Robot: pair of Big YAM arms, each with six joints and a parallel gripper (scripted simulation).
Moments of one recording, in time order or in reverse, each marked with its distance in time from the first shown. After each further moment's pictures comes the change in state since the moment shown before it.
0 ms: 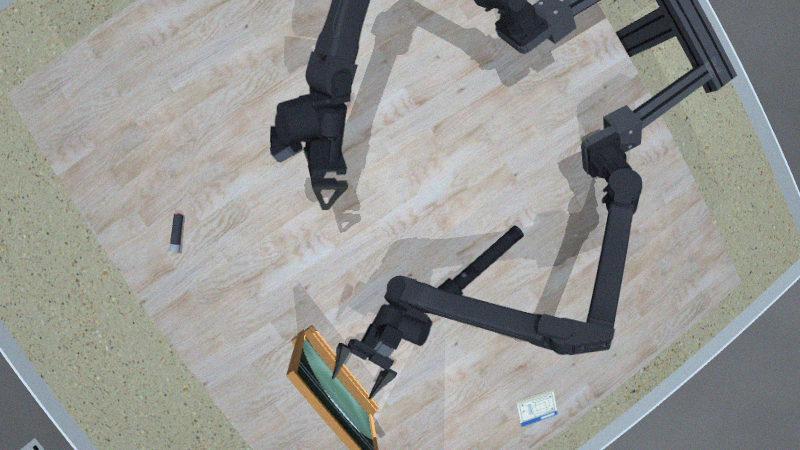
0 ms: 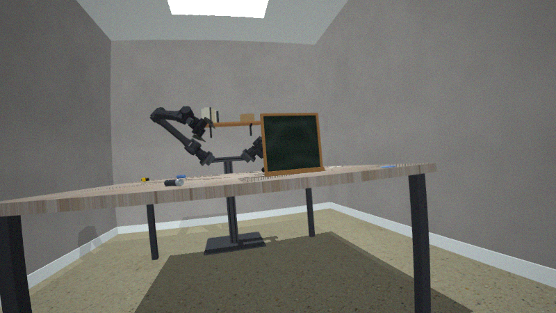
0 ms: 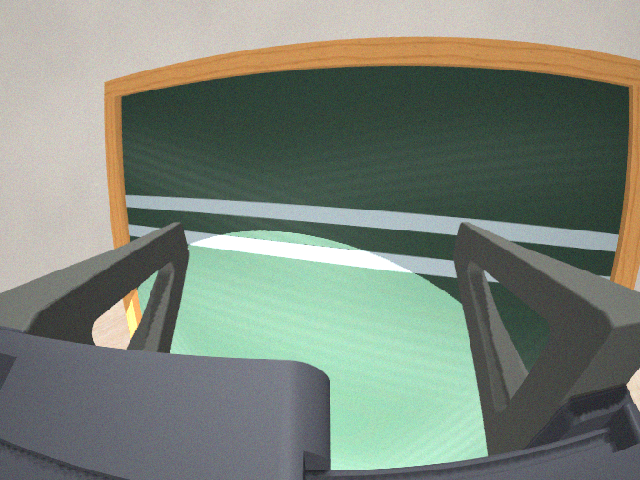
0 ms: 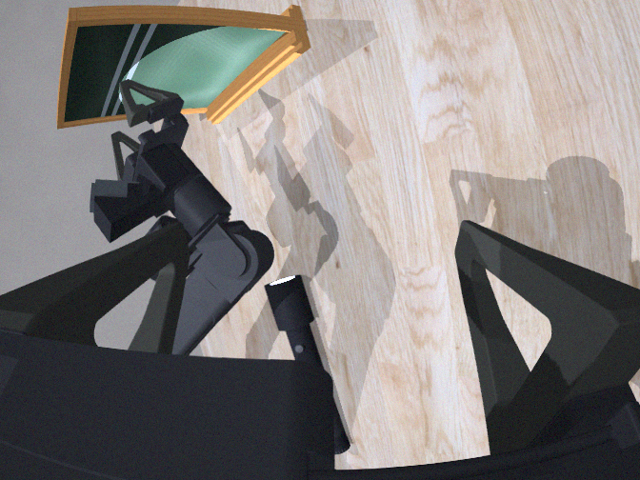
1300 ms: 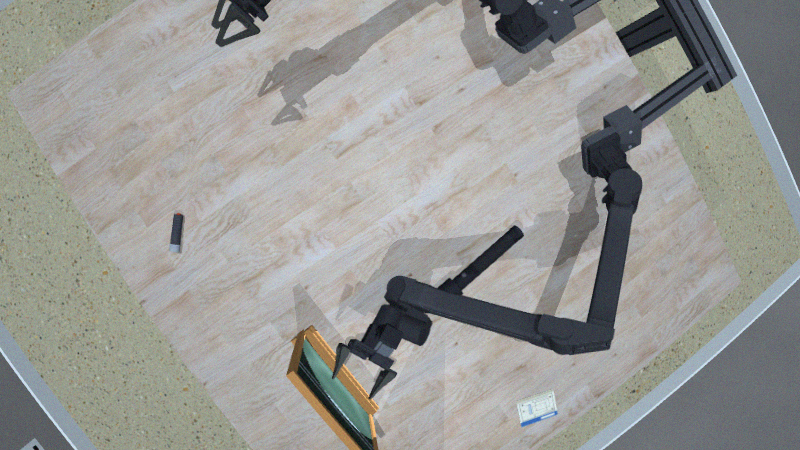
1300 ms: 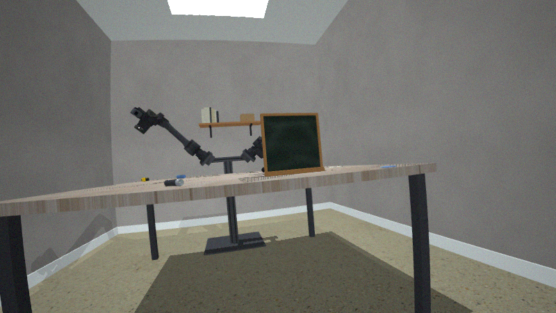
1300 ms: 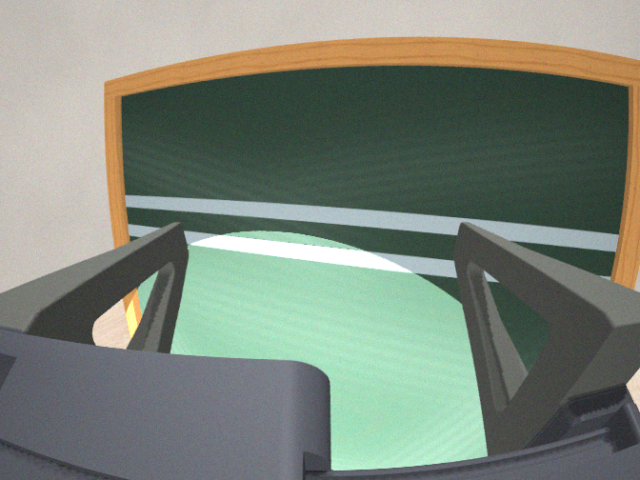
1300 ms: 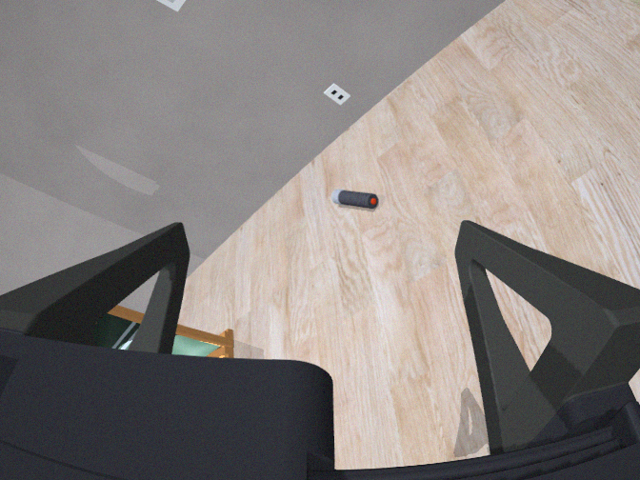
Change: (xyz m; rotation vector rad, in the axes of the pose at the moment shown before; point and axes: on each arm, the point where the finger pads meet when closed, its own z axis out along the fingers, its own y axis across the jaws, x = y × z) left arm 0.000 0.000 0.000 0.000 0.000 0.000; right arm -0.199 -0.152 -0.269 -0.041 -0.735 -0.113
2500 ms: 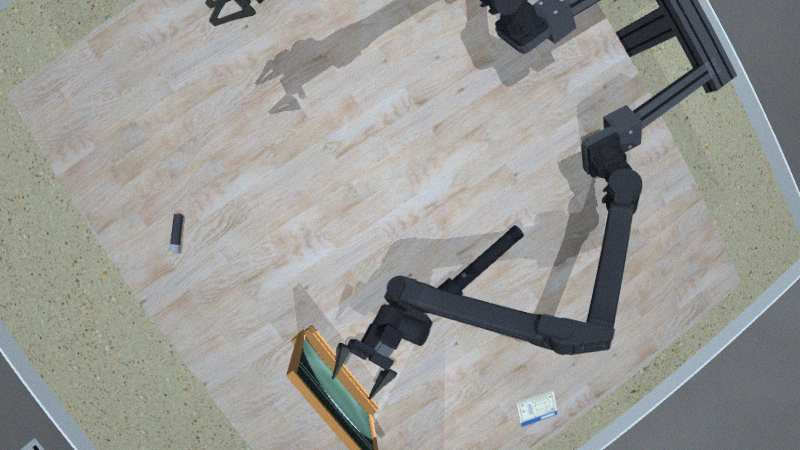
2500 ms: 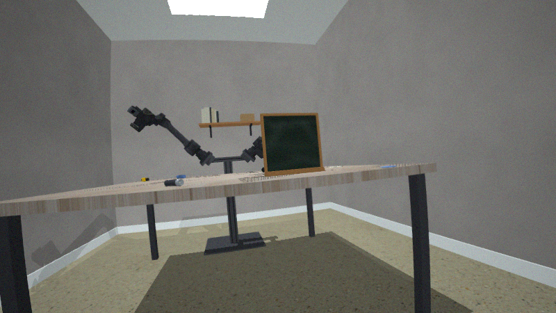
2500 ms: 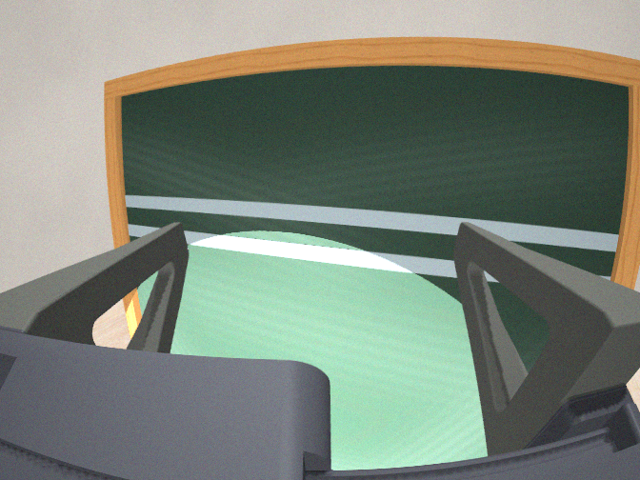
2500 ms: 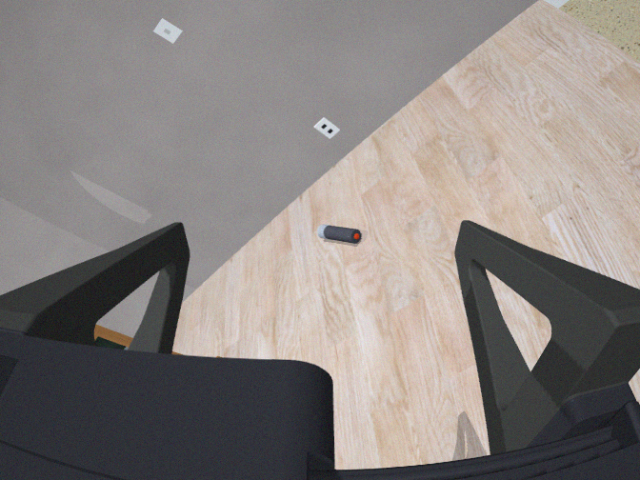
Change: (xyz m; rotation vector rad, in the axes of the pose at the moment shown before) left arm 0.000 0.000 0.000 0.000 0.000 0.000; right arm -0.031 -0.011 -0.021 0.015 -0.078 -0.021
